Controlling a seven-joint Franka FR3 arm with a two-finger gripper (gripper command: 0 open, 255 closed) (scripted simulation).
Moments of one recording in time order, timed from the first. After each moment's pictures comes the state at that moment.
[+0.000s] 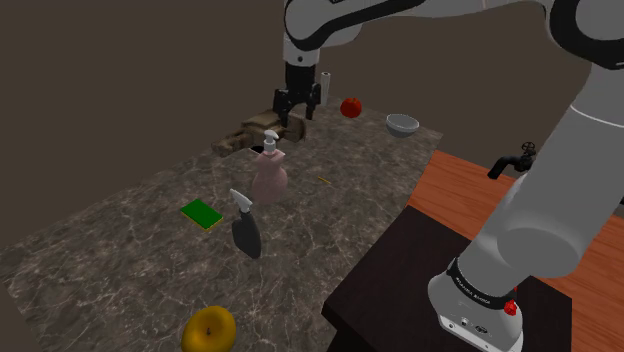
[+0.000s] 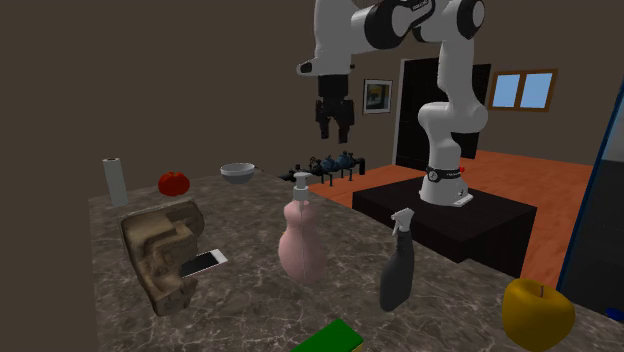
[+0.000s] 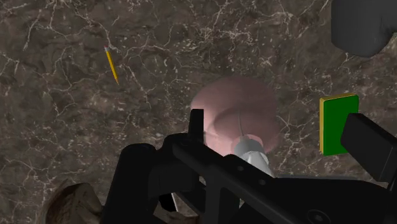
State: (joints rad) arm 0.01 0.08 0.06 -1.90 0.02 1.95 0.14
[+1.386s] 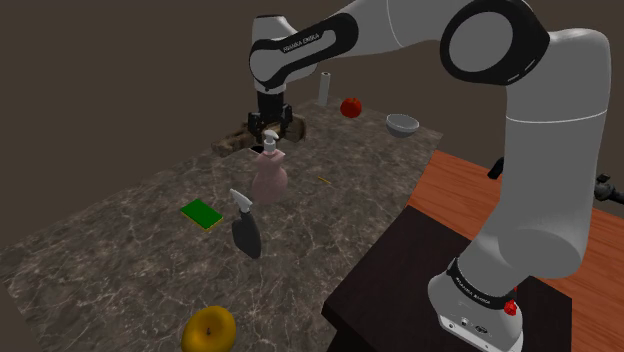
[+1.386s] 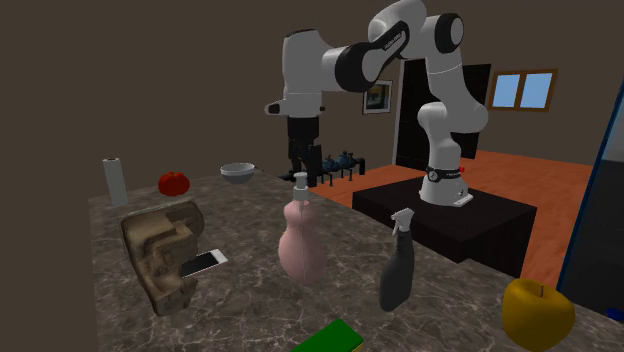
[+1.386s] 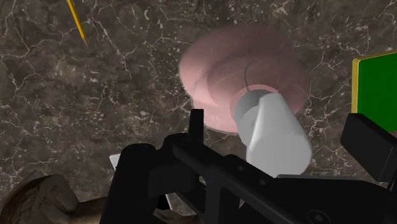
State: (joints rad) arm 0.04 0.45 0.06 -1.62 -0.03 2.05 0.21
